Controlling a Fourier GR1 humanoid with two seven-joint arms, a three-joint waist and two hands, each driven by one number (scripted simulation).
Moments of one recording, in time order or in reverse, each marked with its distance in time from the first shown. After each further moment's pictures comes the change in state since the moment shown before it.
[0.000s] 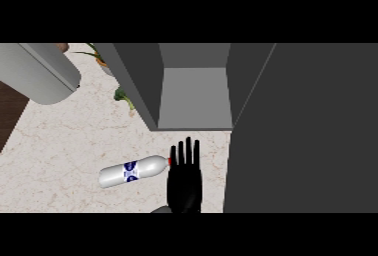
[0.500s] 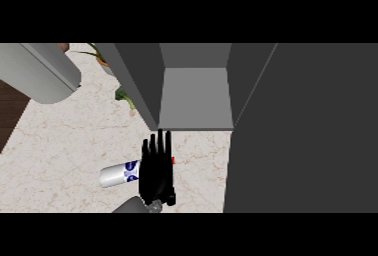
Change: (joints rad) left arm 0.075 0.123 0.160 -0.066 -0.018 -0.025 -0.072; right arm 0.044 -0.013 -0.002 -0.035 -0.022 0.008 -0.005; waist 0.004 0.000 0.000
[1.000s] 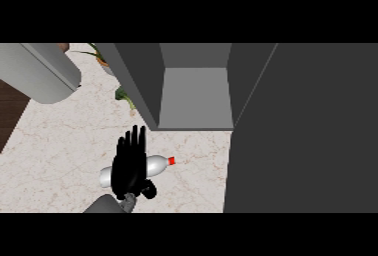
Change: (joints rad) left arm 0.095 0.094 0.174 -0.089 0.046 0.000 -0.108; right arm -0.019 -0.006 -0.015 0.019 -0.017 -0.001 0.003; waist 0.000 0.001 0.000
